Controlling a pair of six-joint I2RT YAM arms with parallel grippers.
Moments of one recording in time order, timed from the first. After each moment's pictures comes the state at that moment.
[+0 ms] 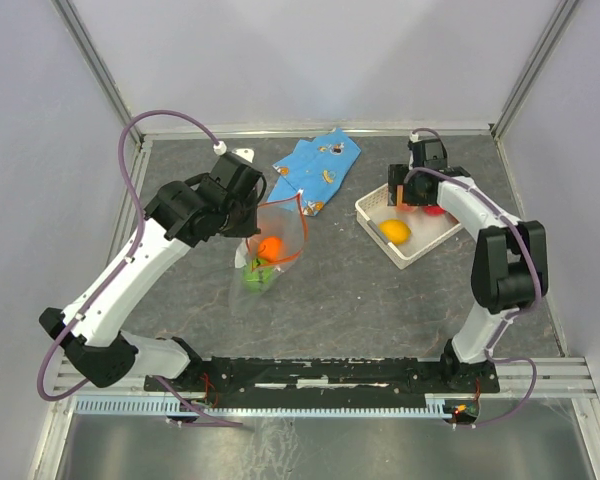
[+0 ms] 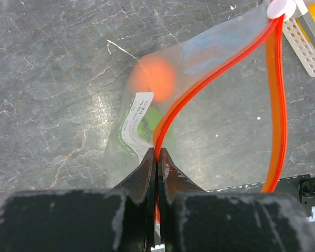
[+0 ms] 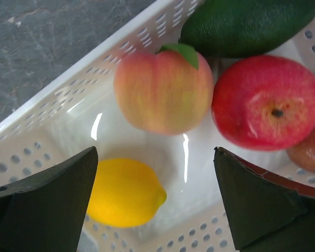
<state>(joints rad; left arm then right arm) -0.72 1.33 1.63 -1.23 -0.31 -0.55 0.16 1.75 1.32 -0.50 0.09 0.17</state>
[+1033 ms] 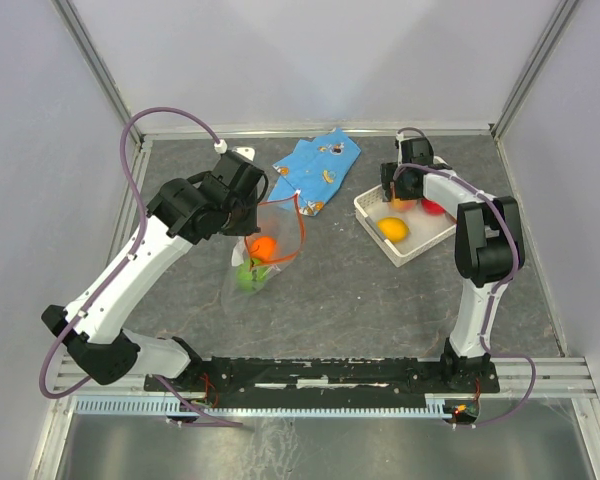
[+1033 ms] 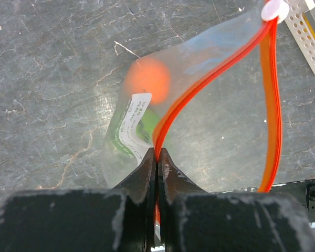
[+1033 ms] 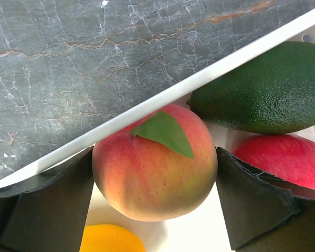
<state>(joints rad) -0.72 1.35 1.66 -1.25 -0.34 -0.54 0.16 2.01 1.45 -0.35 0.13 0.05</state>
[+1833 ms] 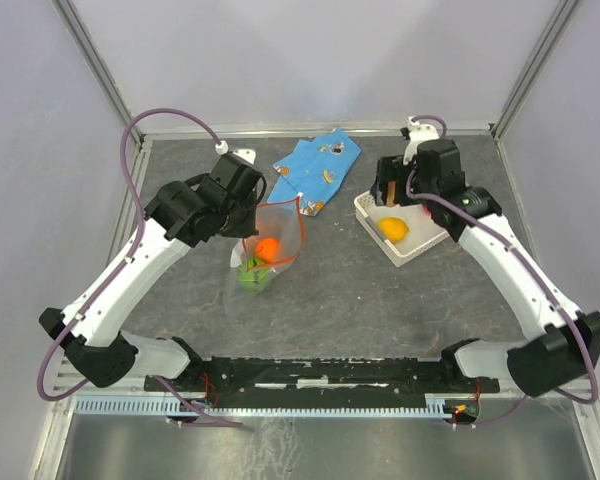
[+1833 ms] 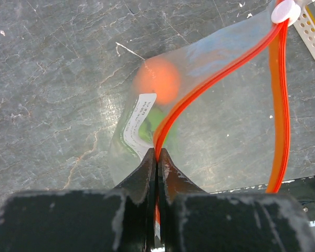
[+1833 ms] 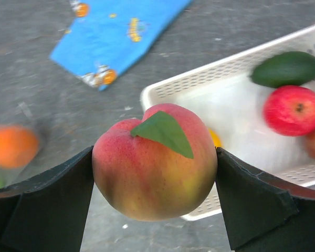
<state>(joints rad) -0.72 1.33 1.63 -1.24 -0.33 -0.50 0.33 1.33 1.28 -0.52 0.04 0.18</state>
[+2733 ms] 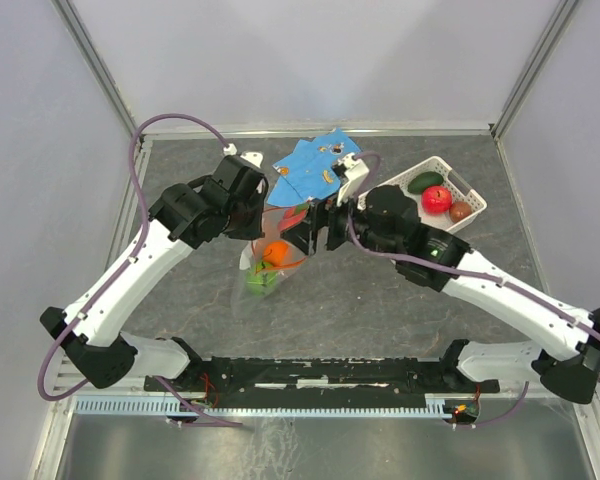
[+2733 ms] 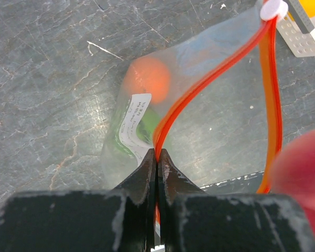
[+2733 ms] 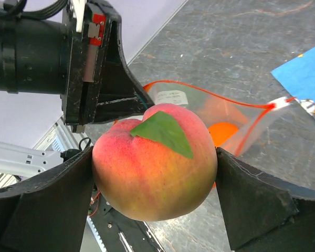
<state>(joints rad) -0.72 1.33 1.59 -1.17 -0.24 -0.49 0.92 1.19 1.23 -0.27 -0.02 0.46</state>
